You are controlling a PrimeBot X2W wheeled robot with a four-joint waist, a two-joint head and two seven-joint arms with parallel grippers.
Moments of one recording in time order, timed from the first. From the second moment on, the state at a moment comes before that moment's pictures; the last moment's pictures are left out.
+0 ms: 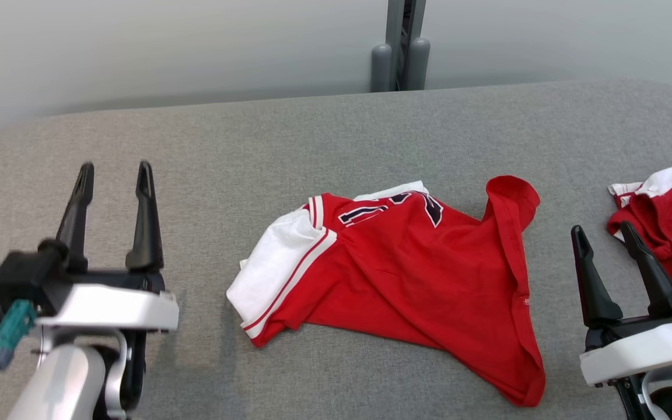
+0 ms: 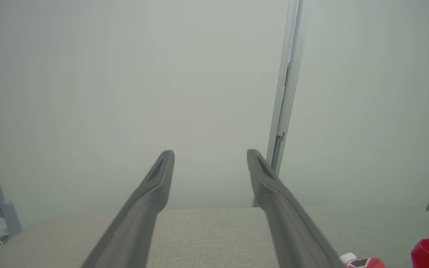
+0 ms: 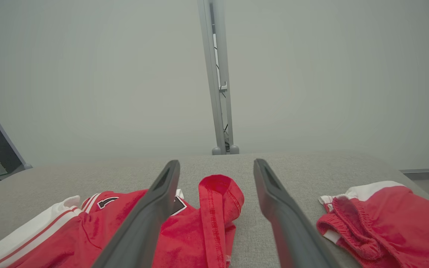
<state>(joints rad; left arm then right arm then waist) -0.27 0.34 -0.29 -0.03 -0.52 0.26 -0.20 -0.04 -0.09 -0.03 -0.10 0.26 0.13 0.00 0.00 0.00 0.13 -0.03</state>
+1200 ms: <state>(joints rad) -0.12 0.37 -0.34 -0.10 -0.48 0.31 -0.19 -0.01 -0.09 -0.03 -0.15 0.22 0.13 0.04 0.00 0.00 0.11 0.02</state>
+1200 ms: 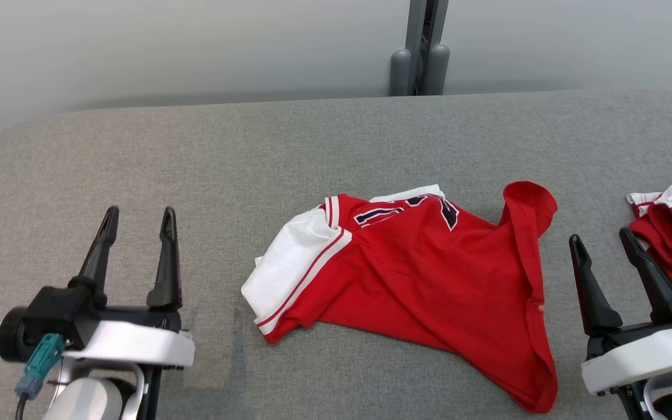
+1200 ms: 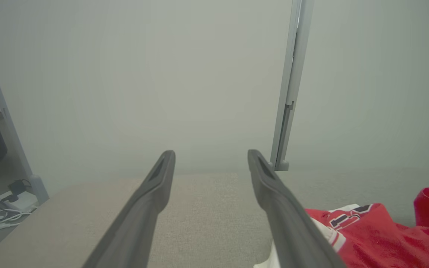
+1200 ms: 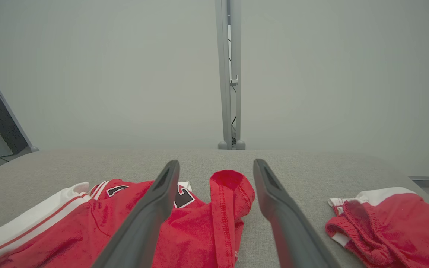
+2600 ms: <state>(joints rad) -0.68 0.32 -0.48 0.40 -0.58 0.01 -0.04 -0.12 -0.10 0.00 -0.08 0.27 0.13 -0.02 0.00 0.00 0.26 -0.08</state>
